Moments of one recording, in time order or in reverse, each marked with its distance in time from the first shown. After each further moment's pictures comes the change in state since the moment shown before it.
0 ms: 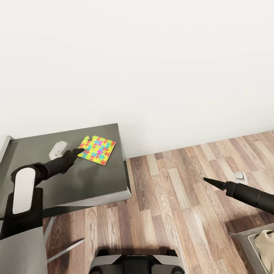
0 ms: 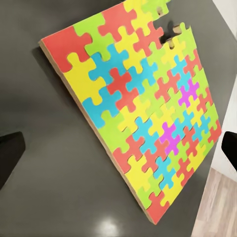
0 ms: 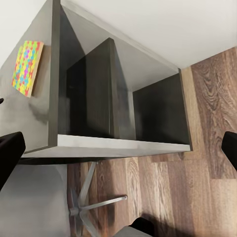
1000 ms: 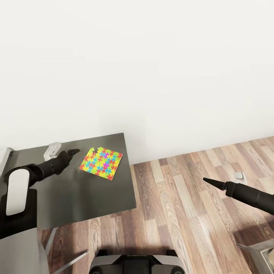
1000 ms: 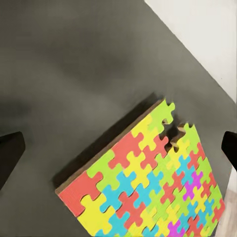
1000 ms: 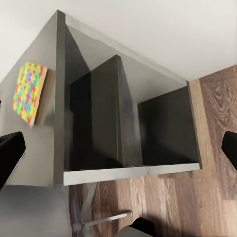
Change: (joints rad) left arm 0.008 0.038 0.024 0.003 0.001 0.008 -0.021; right arm 0.000 0.002 0.001 0.000 0.000 0.000 -0.001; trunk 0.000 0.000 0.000
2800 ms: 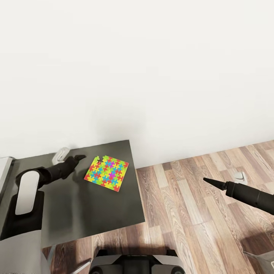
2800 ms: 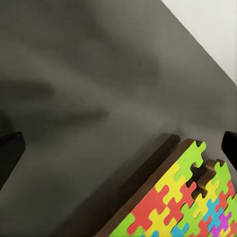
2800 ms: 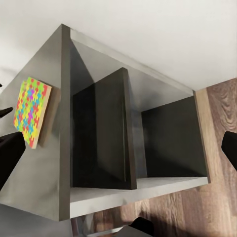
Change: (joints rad) left arm 0.016 -0.006 -0.051 0.071 -0.015 -0.014 0.002; right arm 0.000 -0.002 0.000 0.000 0.000 0.000 0.000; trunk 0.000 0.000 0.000
